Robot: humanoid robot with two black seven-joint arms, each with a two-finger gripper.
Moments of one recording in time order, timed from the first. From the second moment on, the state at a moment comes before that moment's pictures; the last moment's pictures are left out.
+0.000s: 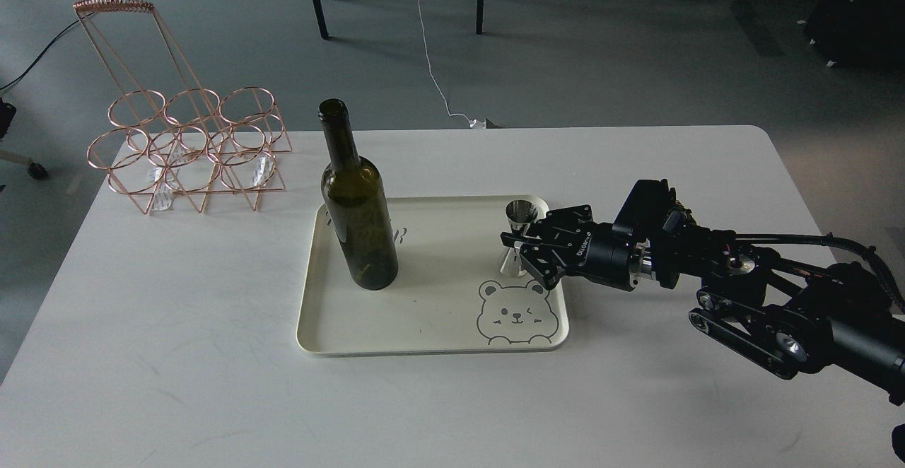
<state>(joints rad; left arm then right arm) -0.80 0.65 -0.78 -0.28 -0.22 -0.49 -0.24 0.75 -0.41 0.31 1.04 -2.06 -0.18 0.45</state>
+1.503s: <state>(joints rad) -0.80 0.66 -0.77 -0.29 -0.22 -0.49 -0.24 0.46 -0.73 0.36 0.85 -1.65 -0.49 0.47</state>
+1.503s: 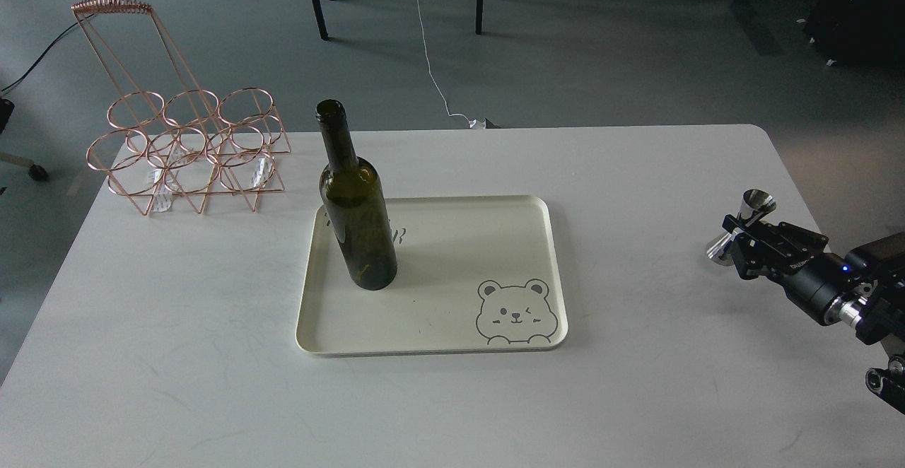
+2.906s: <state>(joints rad) -0.80 0.70 -0.77 -0.29 -0.22 -0.49 -0.24 0.51 -0.99 0.32 1.11 -1.65 -0.49 0.49</state>
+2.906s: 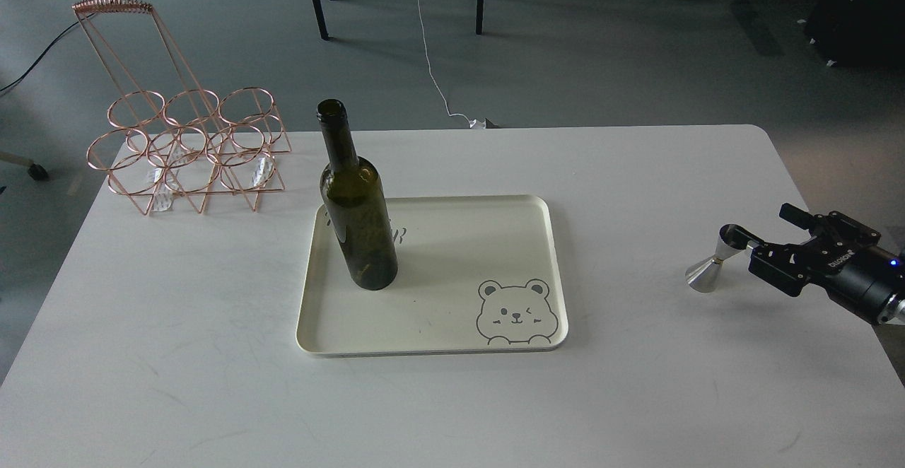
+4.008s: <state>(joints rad) -0.89 1.13 -0.78 -1.03 0.38 -0.49 -0.20 1.00 -0.64 0.39 0.60 -0.30 -0.02 0.49</state>
